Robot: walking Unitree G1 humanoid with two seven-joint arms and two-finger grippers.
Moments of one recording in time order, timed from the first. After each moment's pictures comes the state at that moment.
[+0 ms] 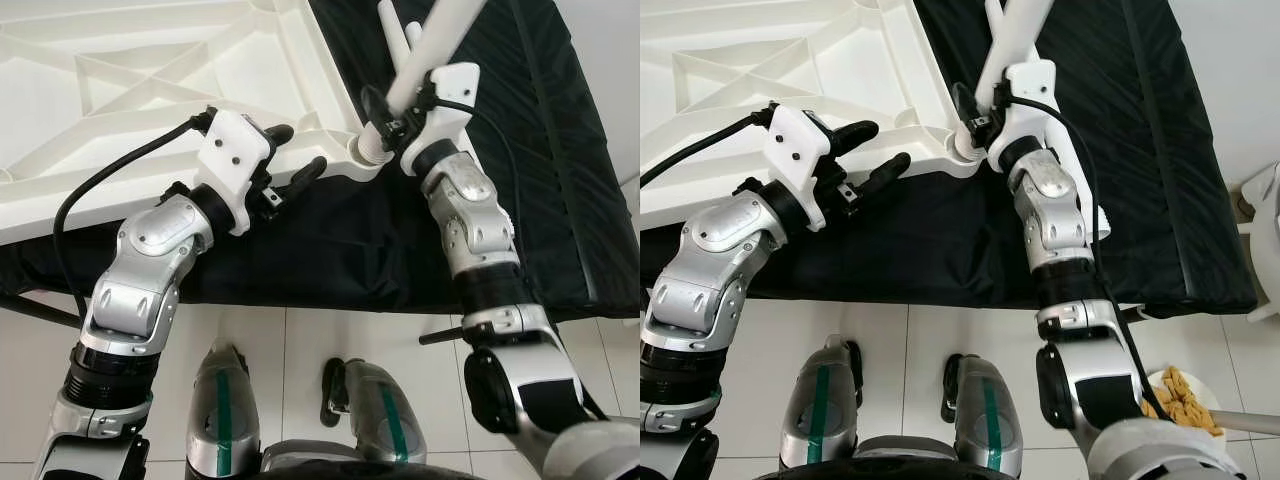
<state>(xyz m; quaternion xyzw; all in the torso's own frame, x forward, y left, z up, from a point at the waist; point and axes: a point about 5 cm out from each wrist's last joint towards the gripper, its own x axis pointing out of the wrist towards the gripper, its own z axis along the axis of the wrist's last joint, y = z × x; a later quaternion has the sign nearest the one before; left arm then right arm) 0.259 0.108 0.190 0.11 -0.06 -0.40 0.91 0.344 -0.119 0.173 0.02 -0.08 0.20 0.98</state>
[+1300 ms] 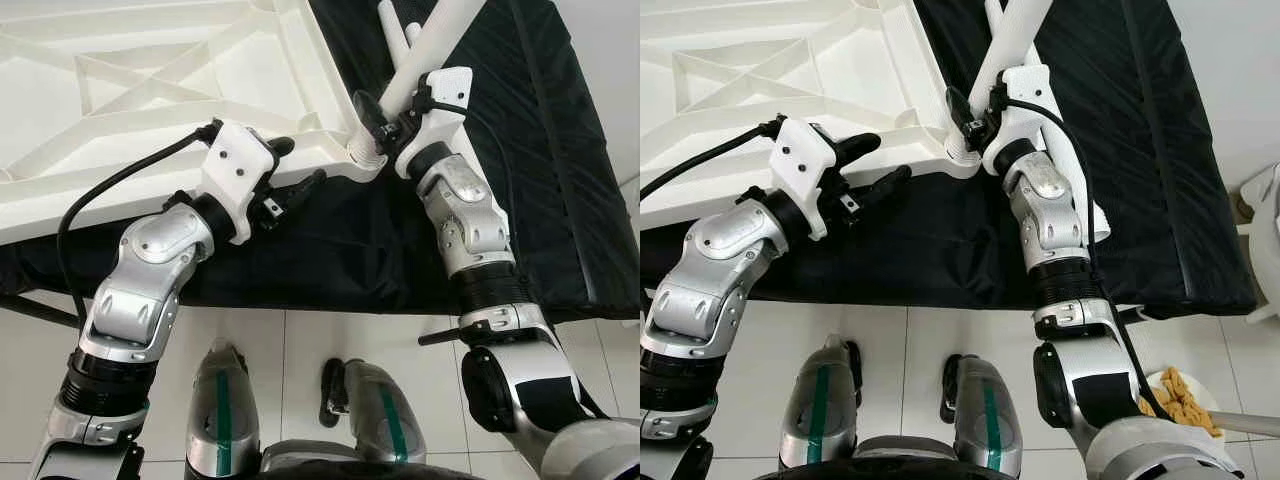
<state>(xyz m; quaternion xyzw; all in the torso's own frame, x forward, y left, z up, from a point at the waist) 0.255 0.107 0.182 0.12 -0.04 -0.40 0.91 0.350 -0.114 0.166 0.03 -0.06 0.22 0.97</state>
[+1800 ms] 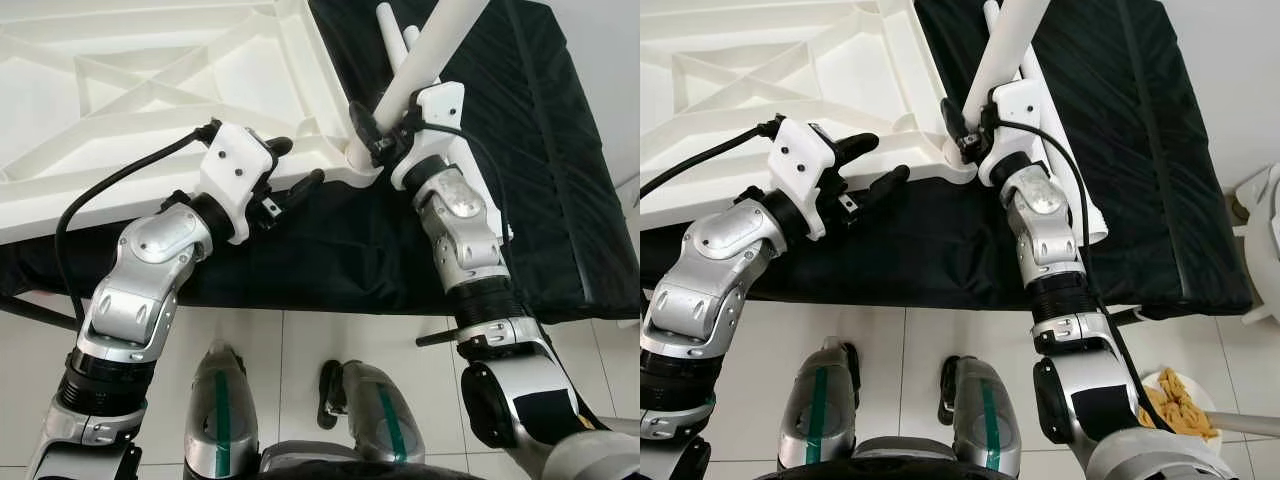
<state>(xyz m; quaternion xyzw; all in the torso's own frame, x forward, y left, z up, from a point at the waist) 0.255 0.108 0.182 0.12 -0.04 -0.40 0.91 0.336 -0.103 0.157 -0.01 -0.08 0.25 0.97</state>
